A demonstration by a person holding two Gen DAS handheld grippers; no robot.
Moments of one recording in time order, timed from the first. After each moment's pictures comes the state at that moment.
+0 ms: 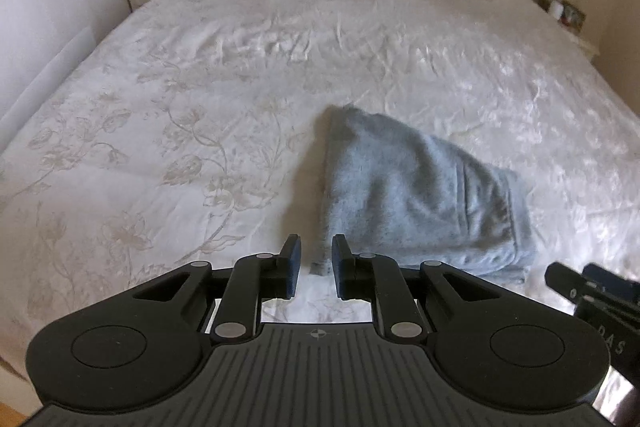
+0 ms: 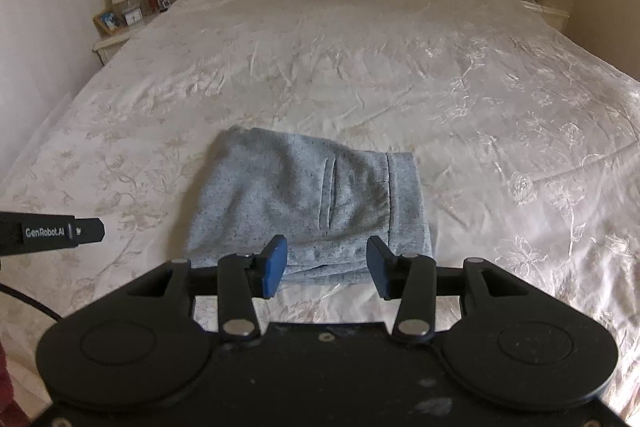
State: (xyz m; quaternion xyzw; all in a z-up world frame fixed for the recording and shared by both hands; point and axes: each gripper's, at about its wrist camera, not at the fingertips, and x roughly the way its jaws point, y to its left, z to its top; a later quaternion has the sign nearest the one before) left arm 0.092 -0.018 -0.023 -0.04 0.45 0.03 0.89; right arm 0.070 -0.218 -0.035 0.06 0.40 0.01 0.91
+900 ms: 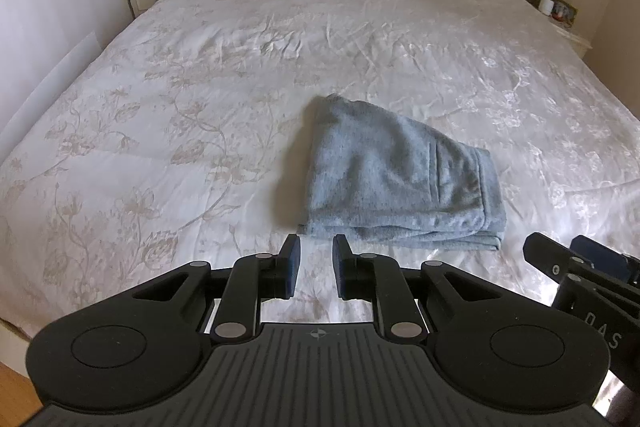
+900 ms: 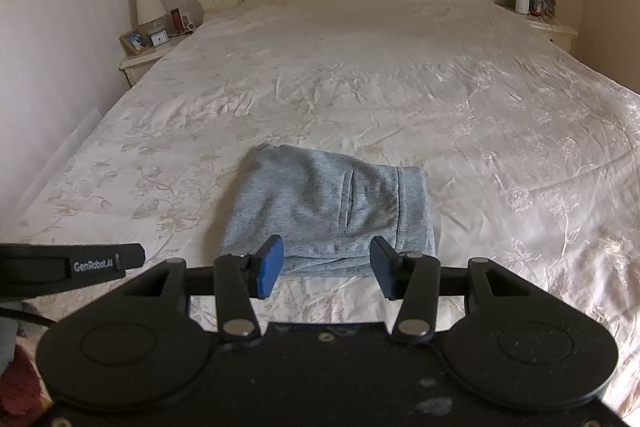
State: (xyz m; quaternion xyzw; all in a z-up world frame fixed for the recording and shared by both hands) left arm 0.040 -0.042 -0.005 -0.03 0.45 0.02 0.89; right arm 0.011 -0.216 -0.001 0.06 0.37 0.04 0.93
